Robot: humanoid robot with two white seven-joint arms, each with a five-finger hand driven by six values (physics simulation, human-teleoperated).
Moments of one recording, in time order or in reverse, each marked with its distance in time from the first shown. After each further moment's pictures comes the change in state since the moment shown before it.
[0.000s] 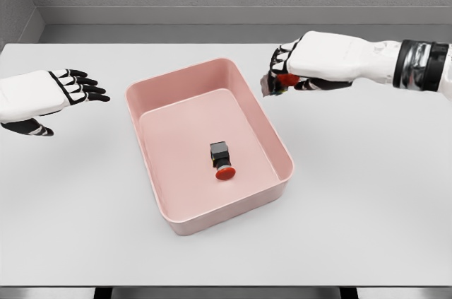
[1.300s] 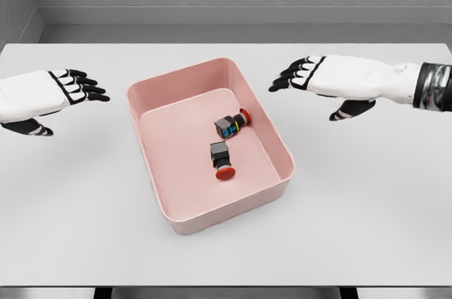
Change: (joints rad) left arm 0.000 -0.002 0.001 0.002 -0.001 0.000 -0.001; right arm 0.182 -0.115 -0.092 0.000 -0.054 -0.056 -0.002
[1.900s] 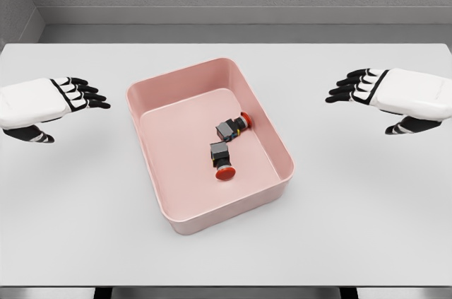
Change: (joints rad) left arm 0.023 -0.001 -0.005 0.006 0.003 0.000 -0.003; right arm 0.281 -0.106 -0.332 0.008 -0.002 -0.173 0.000
